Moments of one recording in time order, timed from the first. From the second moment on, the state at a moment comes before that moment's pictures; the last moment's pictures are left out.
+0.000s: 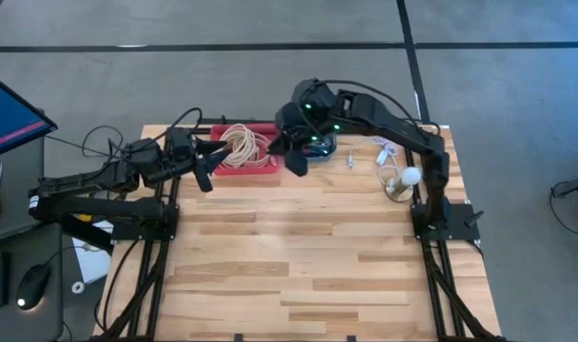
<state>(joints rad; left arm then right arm) 0.14 0.67 0.75 -0.09 -0.28 -0.16 -0.23 1.96 2.35 -1.01 -0.29 -0.06</state>
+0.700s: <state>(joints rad) 0.14 0.67 0.75 -0.09 -0.16 -0.14 -0.12 1.73 2.07 -1.00 -0.14 -0.06</state>
